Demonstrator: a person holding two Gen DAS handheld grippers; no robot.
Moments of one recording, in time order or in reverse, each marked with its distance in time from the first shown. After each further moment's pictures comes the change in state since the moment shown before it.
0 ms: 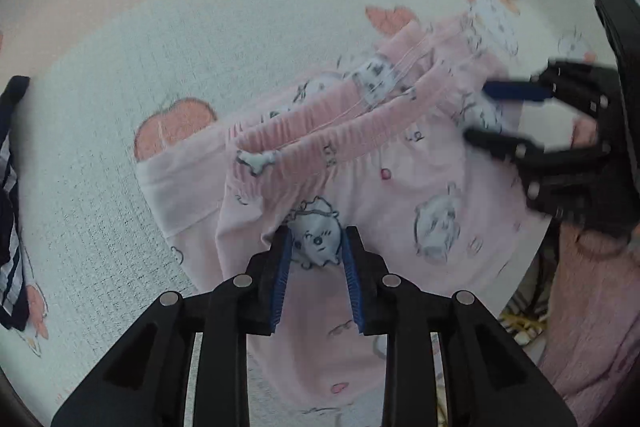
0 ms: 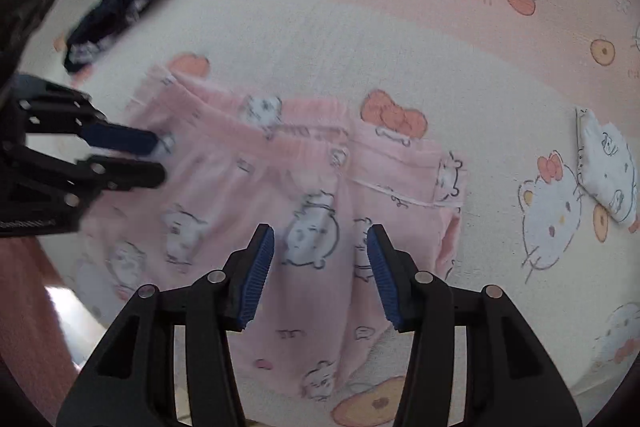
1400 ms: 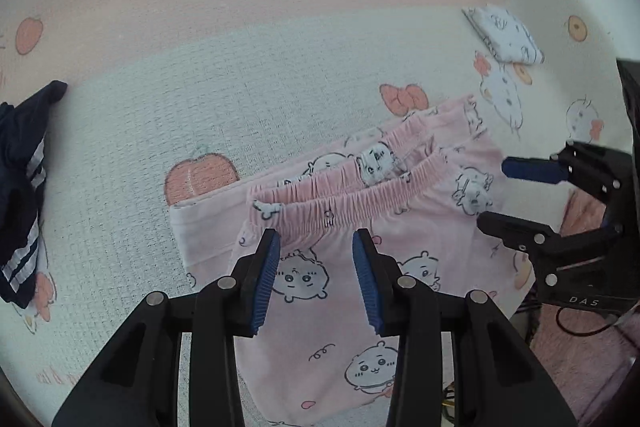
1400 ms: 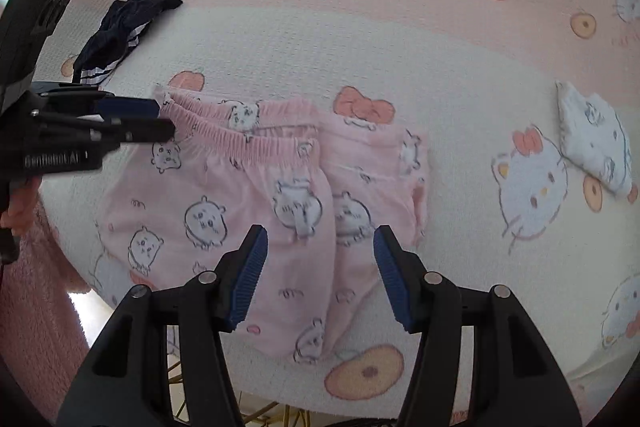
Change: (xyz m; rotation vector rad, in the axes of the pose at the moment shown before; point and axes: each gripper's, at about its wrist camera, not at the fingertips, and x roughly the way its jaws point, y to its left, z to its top) left arm -0.012 -0.027 0.023 -0.206 -0.145 0.058; right arm -0.020 -0.010 -0.012 0.045 -0.019 0.044
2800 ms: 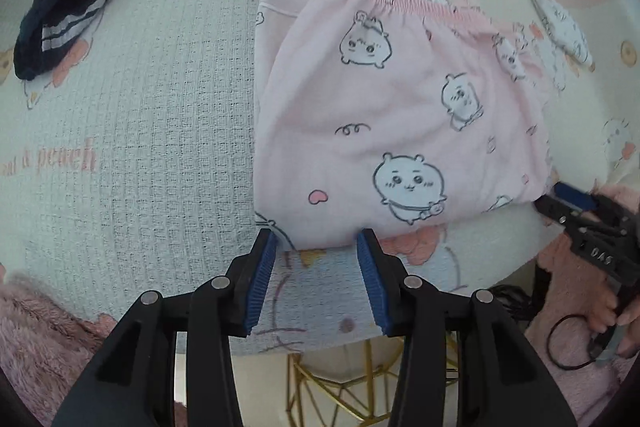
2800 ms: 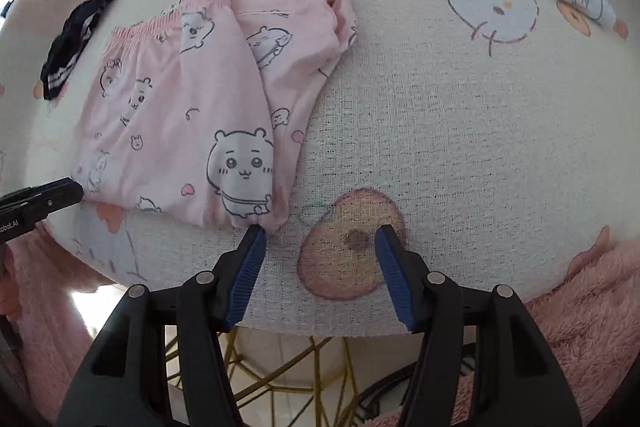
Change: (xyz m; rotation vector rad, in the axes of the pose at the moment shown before) left arm -0.005 0.003 -0.135 -0.277 0.108 0.099; right arm 0.025 -0.050 -0.123 0.266 0.084 0.008
